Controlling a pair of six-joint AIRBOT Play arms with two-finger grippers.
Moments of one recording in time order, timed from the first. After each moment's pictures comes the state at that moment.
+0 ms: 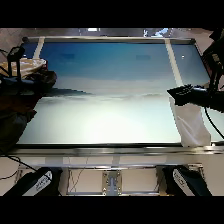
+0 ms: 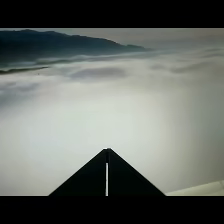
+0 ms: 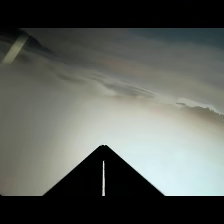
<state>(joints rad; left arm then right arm) 0.12 -1.03 1.22 1.25 -1.19 -1.28 -0.17 -0.77 1.04 -0.88 1.15 0.96</state>
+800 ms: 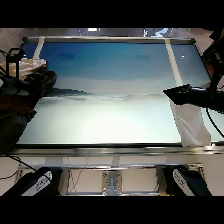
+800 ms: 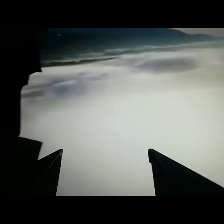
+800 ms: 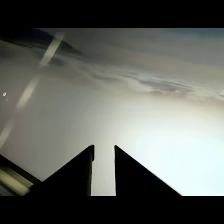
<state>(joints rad) 0.13 -1.05 1.22 1.60 -1.16 -1.32 -0.17 -0.77 1.04 -0.79 1.25 1.04</state>
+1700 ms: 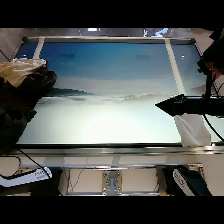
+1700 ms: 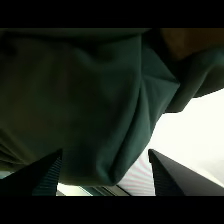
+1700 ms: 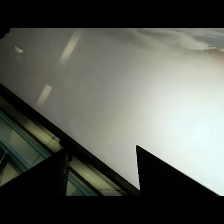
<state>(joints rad) 0.55 -1.35 1.07 1.80 -1.17 -1.70 -0.17 -0.77 1.04 -0.72 1.43 1.07</state>
